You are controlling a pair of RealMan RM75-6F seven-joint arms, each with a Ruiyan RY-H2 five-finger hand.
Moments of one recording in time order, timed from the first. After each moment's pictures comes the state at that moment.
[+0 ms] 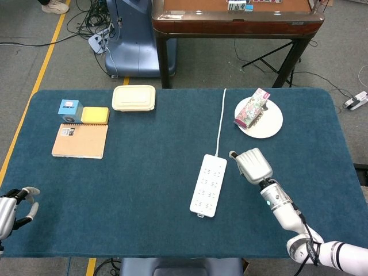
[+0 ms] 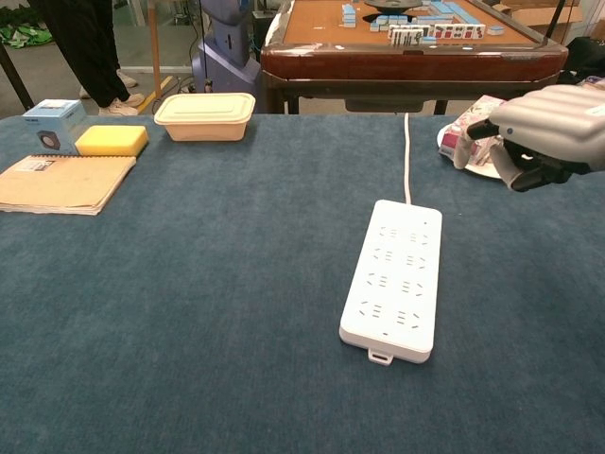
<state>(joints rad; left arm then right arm) -0.08 -1.12 -0.02 -1.49 1.56 1.54 -0.08 0.58 -1.38 0.18 -1.59 -1.26 0.98 -0.59</state>
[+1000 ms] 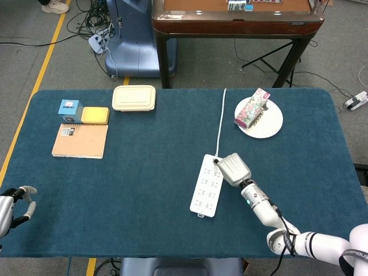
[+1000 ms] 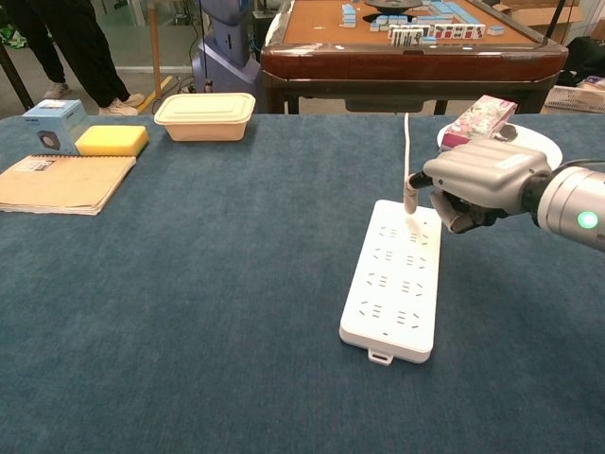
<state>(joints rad) -0.08 -1.12 -0.03 -1.47 1.53 1.51 -0.11 0.70 -1.54 0.13 -1.45 -1.16 0.91 -0.63</state>
